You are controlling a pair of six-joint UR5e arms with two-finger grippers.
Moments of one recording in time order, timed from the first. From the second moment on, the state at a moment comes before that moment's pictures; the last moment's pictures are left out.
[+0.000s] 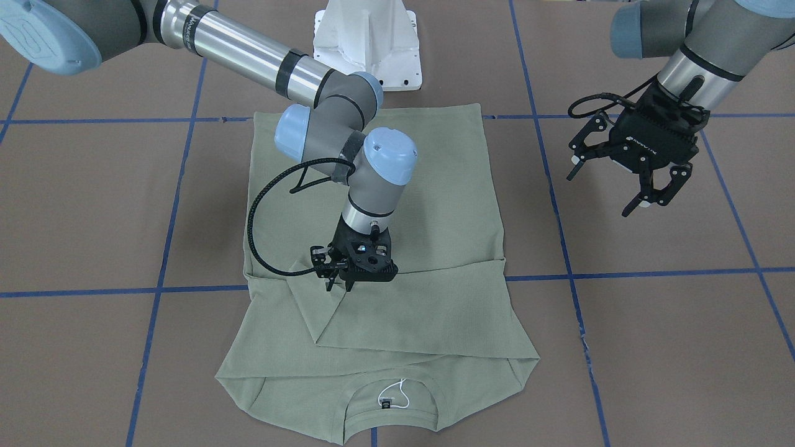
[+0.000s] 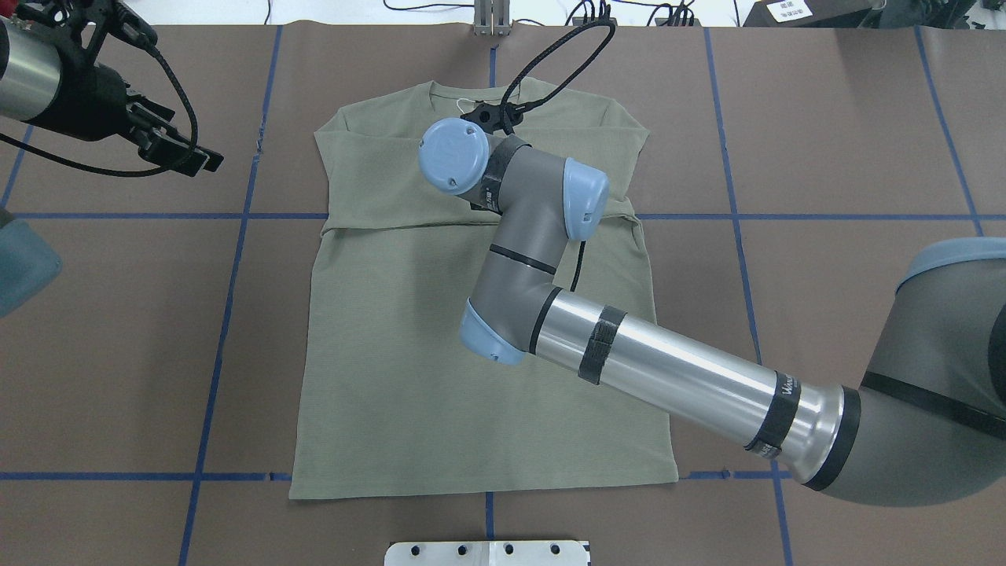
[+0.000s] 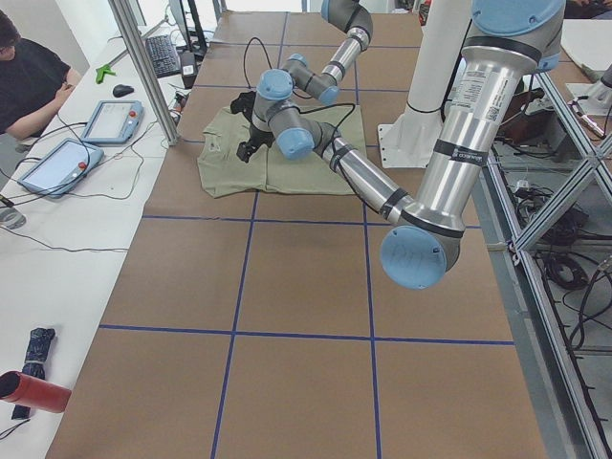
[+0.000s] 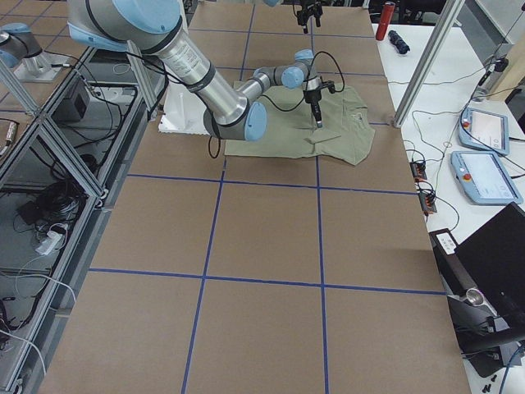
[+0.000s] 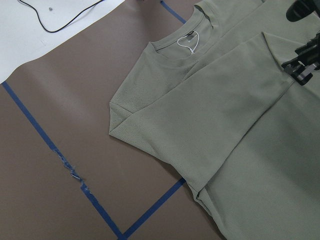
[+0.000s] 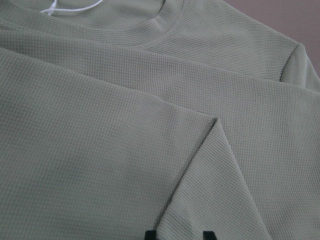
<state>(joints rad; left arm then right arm) -1.02 -1.87 -1.92 -1.92 -2.16 -0.28 0.55 -0.52 1.05 -1.56 1.50 1.03</state>
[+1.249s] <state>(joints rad) -1.02 -1.87 -1.92 -1.92 -2.16 -0.28 0.55 -0.51 1.03 -1.54 1.50 1.02</state>
